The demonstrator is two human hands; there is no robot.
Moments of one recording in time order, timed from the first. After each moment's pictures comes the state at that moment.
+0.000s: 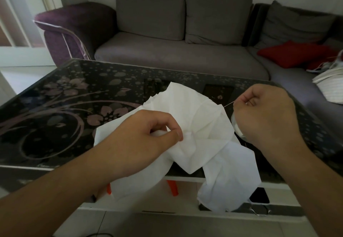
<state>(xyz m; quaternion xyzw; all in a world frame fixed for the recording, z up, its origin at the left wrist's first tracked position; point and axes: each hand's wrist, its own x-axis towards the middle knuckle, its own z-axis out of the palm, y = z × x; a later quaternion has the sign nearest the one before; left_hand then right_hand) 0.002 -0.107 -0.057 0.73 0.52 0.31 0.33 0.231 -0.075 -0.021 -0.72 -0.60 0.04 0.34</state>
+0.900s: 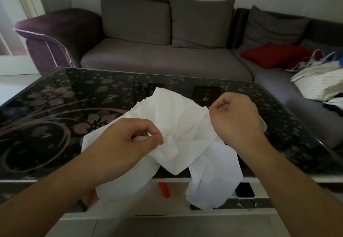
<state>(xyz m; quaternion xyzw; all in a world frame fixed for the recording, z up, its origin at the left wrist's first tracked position) 0.001 -0.107 -0.058 0.72 0.54 0.30 0.32 0.237 -0.070 -0.028 -0.71 -0.60 0.08 0.36</state>
